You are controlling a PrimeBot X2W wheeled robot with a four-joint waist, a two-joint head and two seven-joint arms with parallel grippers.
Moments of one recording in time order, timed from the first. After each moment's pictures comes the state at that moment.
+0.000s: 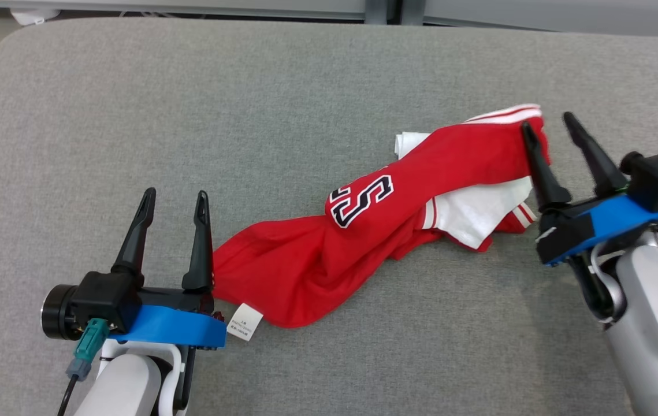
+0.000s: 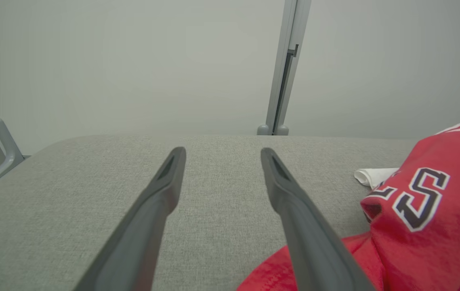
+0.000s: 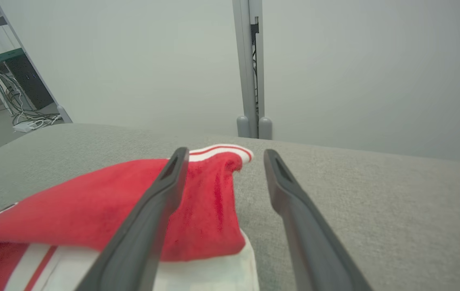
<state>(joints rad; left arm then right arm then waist) -0.23 0.27 -0.37 0.09 -0.40 0.14 -0.26 -0.57 -0.27 0.22 0.46 0.40 0.13 -0.21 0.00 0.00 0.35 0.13</state>
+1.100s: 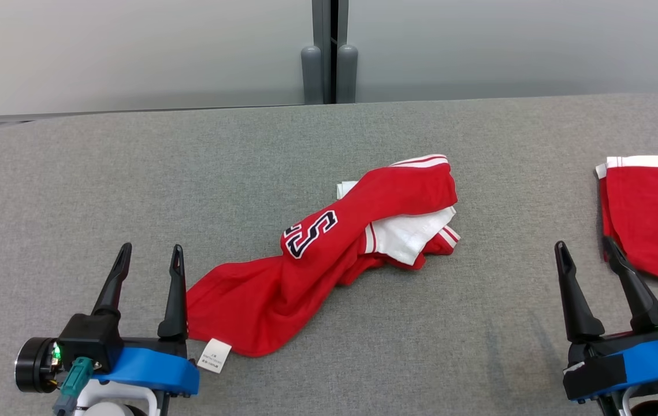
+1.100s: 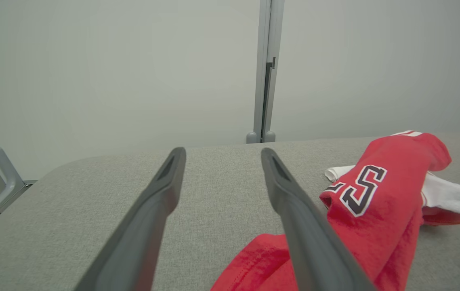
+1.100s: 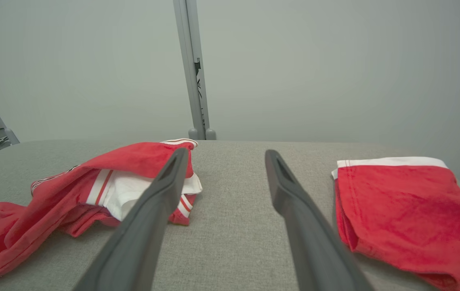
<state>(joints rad) -0.10 0.36 -0.37 0.05 -0.39 0.20 -0.20 0.01 -0.12 -0.05 -0.13 0.20 0.13 -0.04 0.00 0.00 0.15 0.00</state>
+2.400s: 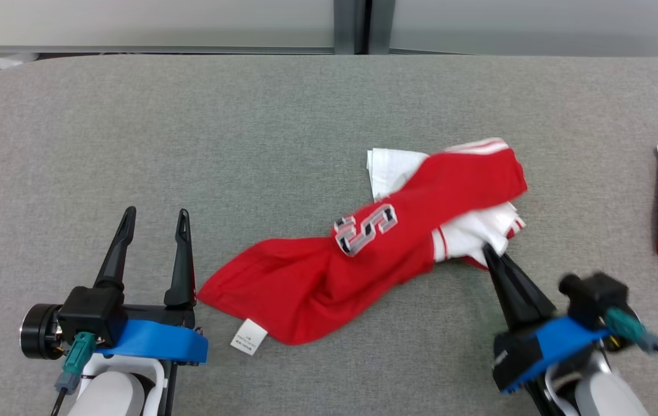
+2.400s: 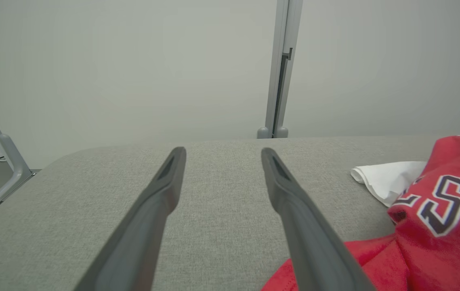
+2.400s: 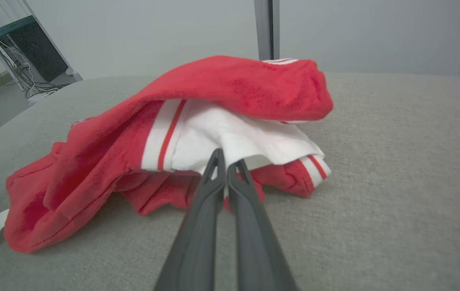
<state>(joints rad) -0.19 0.34 -0.38 0.06 -0.40 0.19 -0.23 -0.19 -0.12 0.18 0.17 0.26 0.13 -0.06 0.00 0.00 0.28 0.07</state>
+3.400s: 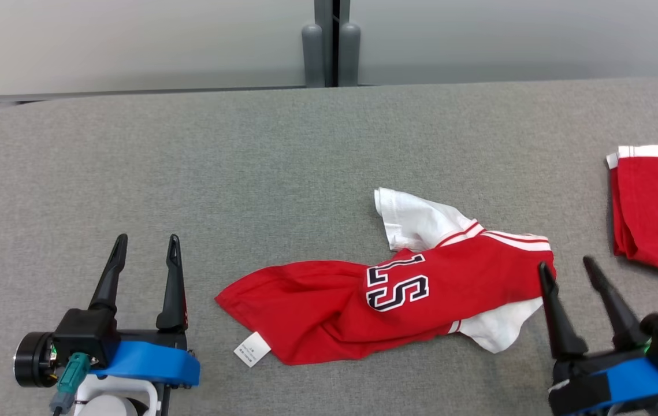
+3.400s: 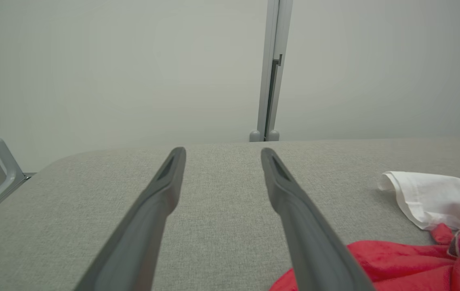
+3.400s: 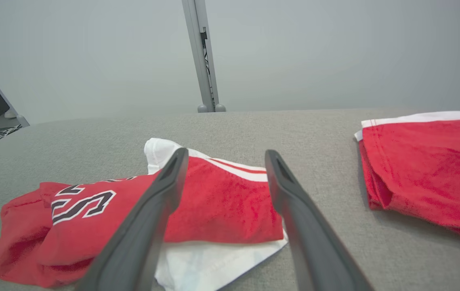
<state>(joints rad) -0.12 0.36 -0.38 0.05 -0.42 0.23 -0.22 0.07 -0.08 -0.01 -0.11 0.20 0.13 -0.07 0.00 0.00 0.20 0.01</state>
